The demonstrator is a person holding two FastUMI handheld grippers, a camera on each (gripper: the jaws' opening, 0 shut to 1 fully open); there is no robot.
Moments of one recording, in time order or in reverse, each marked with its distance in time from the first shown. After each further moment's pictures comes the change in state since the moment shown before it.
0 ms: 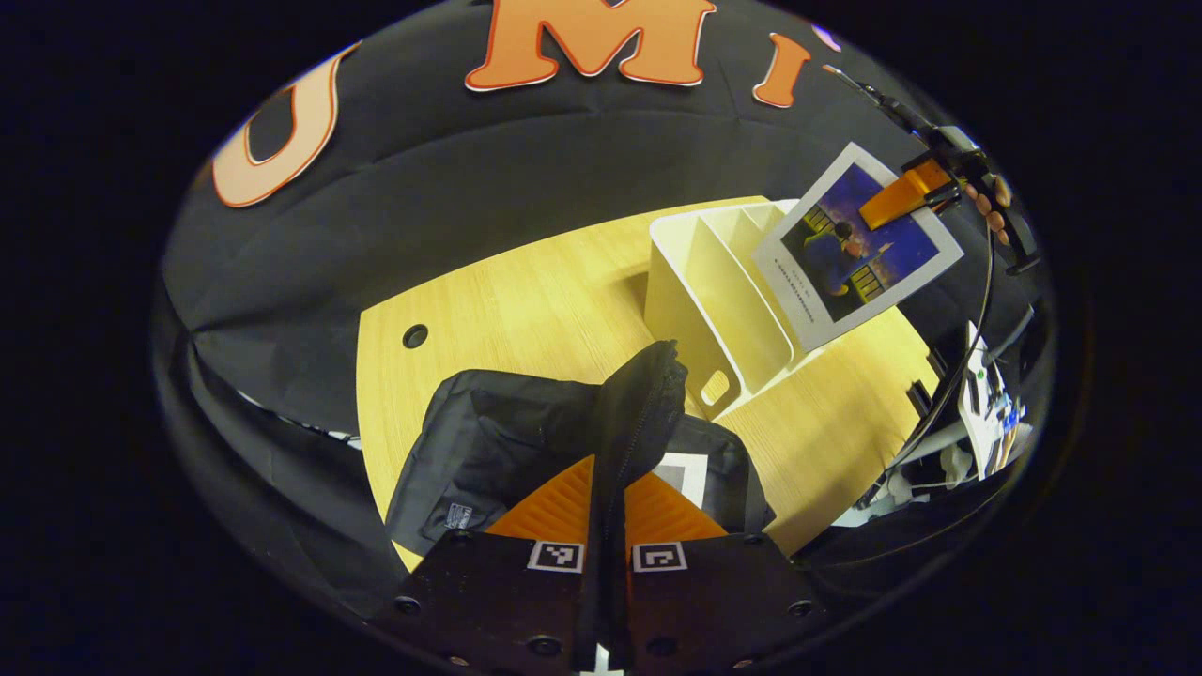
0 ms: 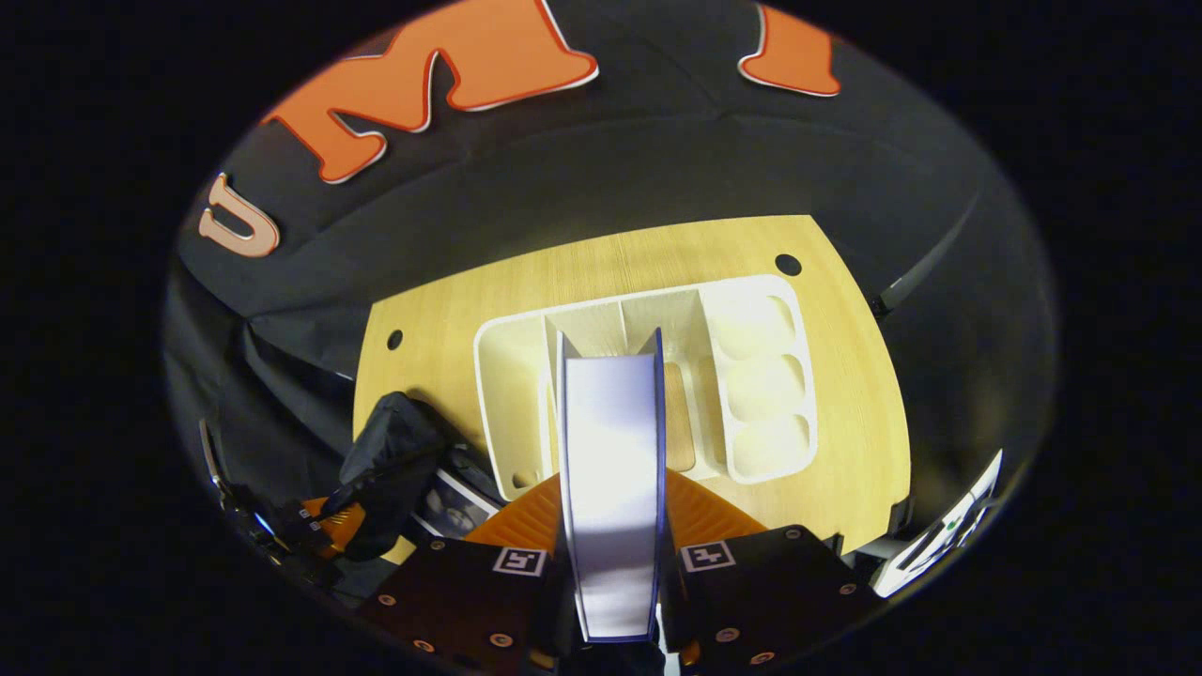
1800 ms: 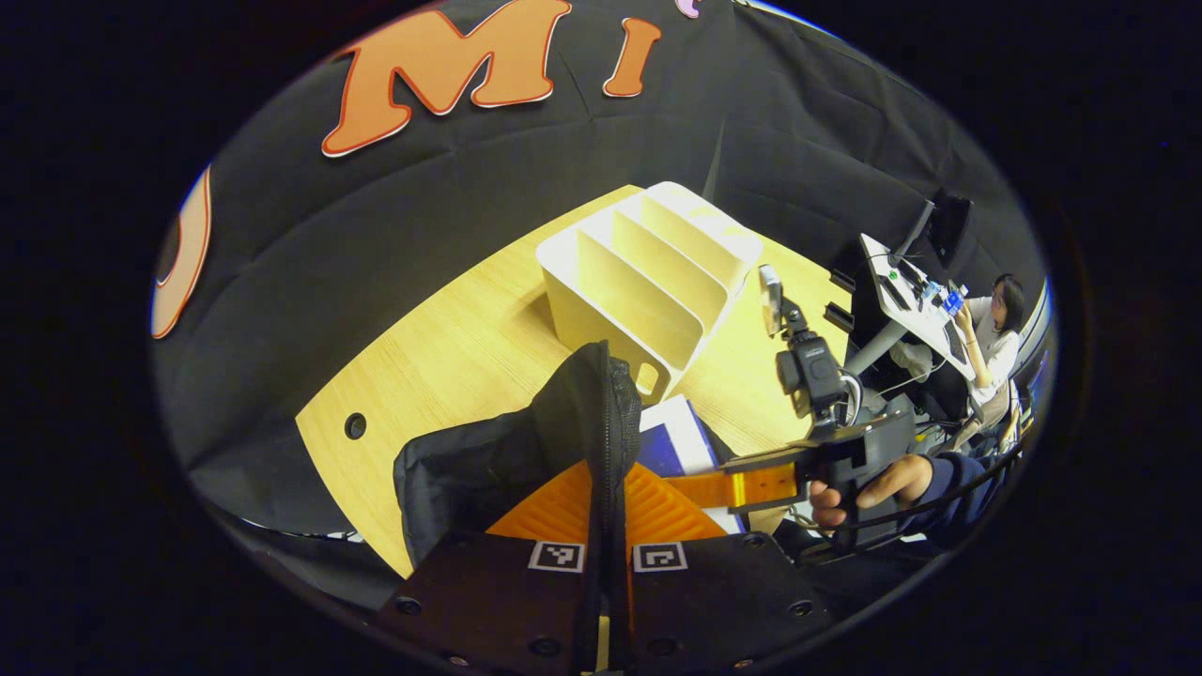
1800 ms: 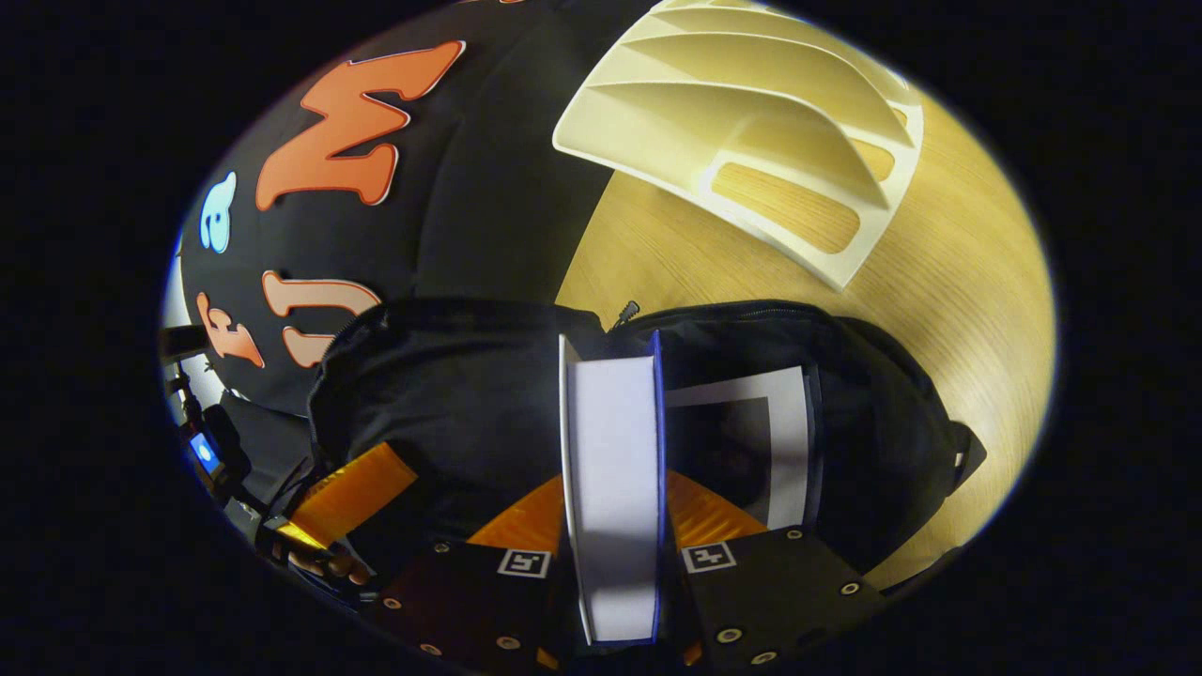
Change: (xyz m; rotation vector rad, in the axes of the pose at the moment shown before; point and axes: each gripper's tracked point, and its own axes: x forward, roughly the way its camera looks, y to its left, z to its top) left arm -0.017 -0.018 0.015 0.335 -0.035 -0.263; right arm 0.154 0.253 -0.201 0.637 -0.084 0.677
